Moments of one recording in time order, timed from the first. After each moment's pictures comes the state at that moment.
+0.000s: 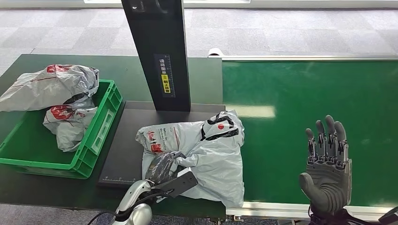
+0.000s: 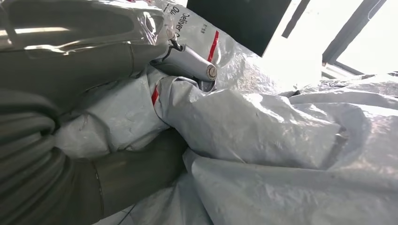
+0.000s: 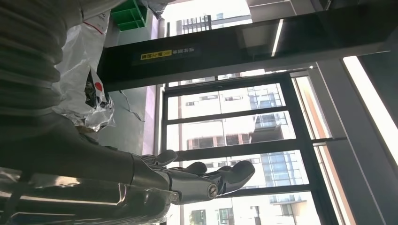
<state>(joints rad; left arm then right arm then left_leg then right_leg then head) -0.12 -0.18 -0.38 -1.15 -1.08 0.12 -0.19 0.14 0.26 -0.20 -1.85 -0.32 0.50 -0.51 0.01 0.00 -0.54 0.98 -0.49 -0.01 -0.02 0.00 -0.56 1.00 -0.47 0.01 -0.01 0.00</state>
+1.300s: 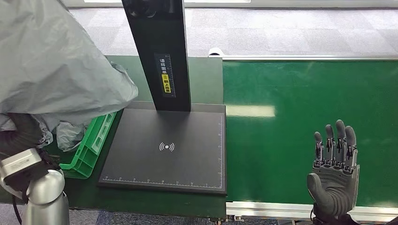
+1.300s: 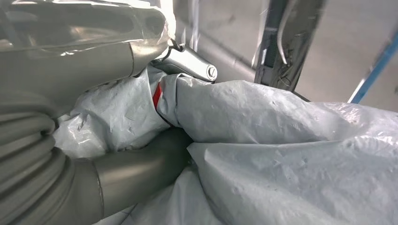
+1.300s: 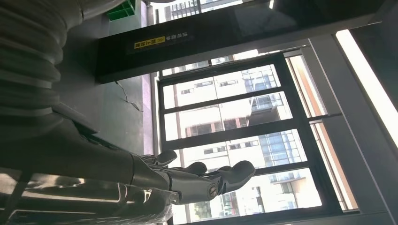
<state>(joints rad) -0.27 -0.06 0.09 -1.78 -0.88 0.69 -0.56 0.16 0.28 -0.21 -1.86 -0.36 0.43 -0.52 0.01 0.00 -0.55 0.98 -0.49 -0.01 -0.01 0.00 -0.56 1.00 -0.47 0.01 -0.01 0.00</state>
